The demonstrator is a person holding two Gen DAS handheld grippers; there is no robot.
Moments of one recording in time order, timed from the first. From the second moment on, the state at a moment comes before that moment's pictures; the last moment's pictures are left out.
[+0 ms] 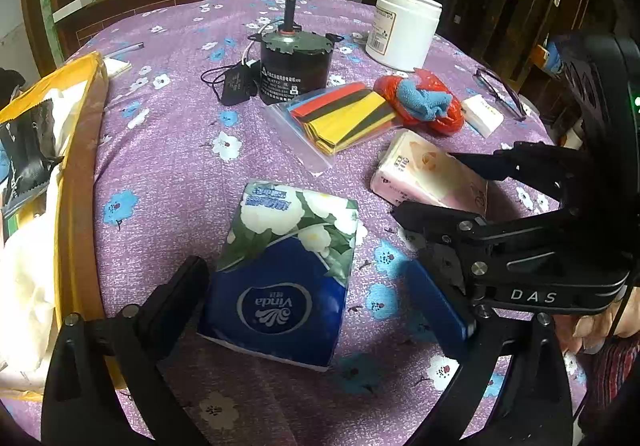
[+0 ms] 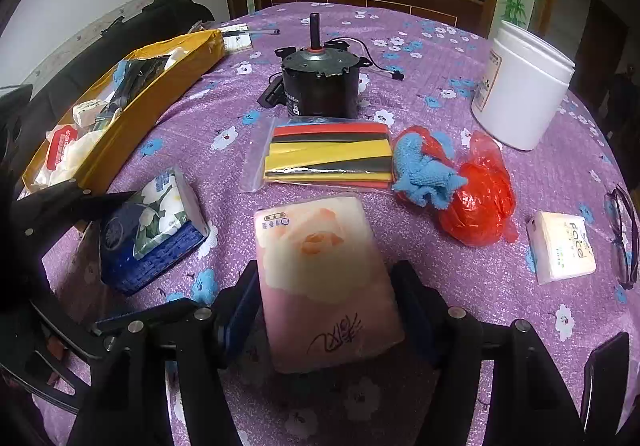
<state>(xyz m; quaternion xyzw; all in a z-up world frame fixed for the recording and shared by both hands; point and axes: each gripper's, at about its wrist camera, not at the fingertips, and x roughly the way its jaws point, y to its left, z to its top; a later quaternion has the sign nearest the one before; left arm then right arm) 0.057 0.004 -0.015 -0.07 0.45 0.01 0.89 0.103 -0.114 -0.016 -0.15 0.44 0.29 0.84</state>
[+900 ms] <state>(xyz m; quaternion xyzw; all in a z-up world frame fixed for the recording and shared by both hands) 0.033 0.013 0.015 -0.07 0.33 0.04 0.94 0.106 -0.133 0.018 -0.08 0.37 0.27 0.88</state>
